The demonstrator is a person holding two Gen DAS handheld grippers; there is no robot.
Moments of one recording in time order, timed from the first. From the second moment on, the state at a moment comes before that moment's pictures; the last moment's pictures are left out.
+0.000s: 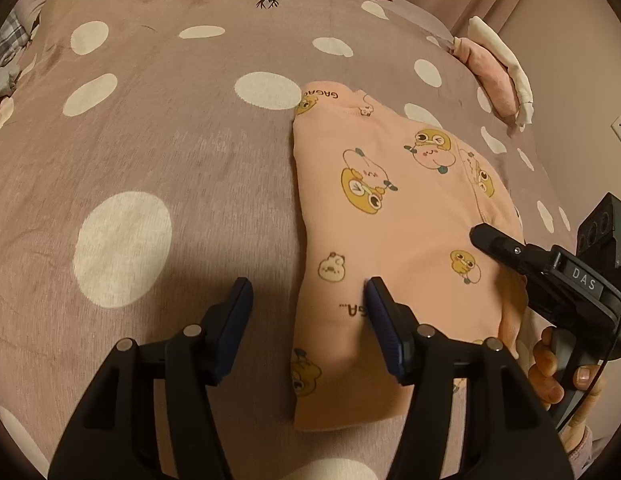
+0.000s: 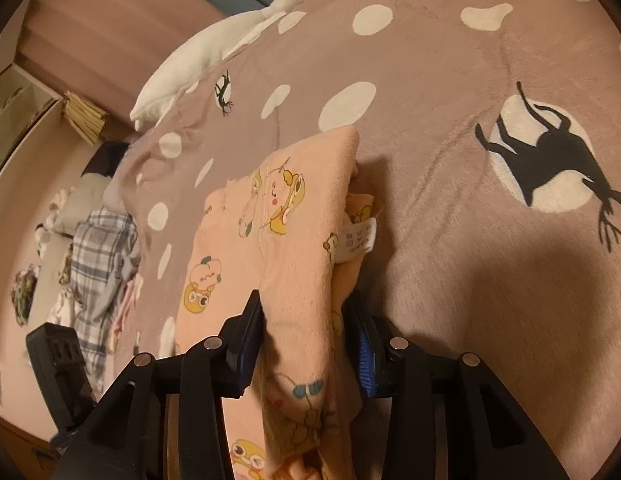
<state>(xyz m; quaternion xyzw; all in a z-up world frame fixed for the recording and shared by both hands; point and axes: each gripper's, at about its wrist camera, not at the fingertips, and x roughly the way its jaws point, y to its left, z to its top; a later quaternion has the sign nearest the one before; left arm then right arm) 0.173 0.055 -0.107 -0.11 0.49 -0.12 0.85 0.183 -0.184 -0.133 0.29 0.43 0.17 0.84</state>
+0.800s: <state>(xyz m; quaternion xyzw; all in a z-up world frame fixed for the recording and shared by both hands) 0.154 0.046 -0.108 -0.08 0.51 -0.10 0.85 0.150 -0.162 -0.124 0.15 0.43 0.19 0.87</state>
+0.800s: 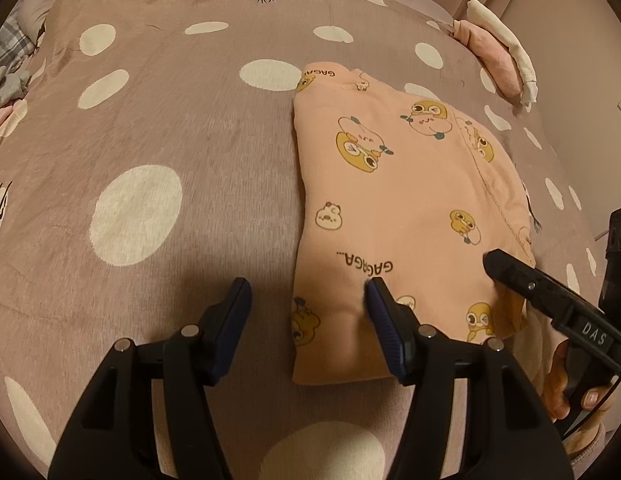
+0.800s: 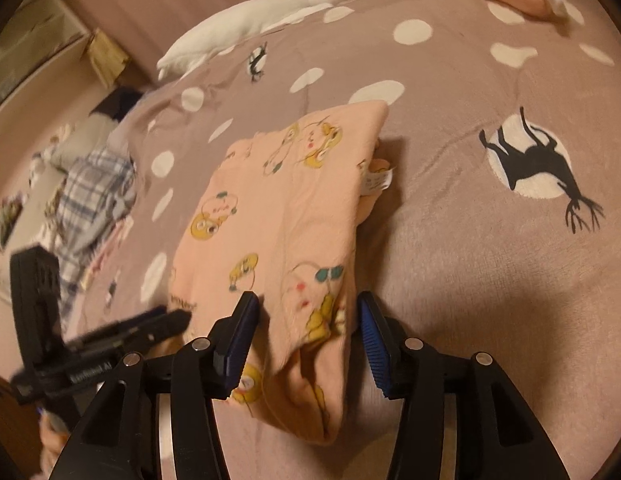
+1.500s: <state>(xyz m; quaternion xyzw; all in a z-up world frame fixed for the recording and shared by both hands) 0.140 0.046 -0.111 -0.05 0.51 -0.09 0.85 0.126 -0.175 -0.103 0.12 0.38 0.14 0.91</state>
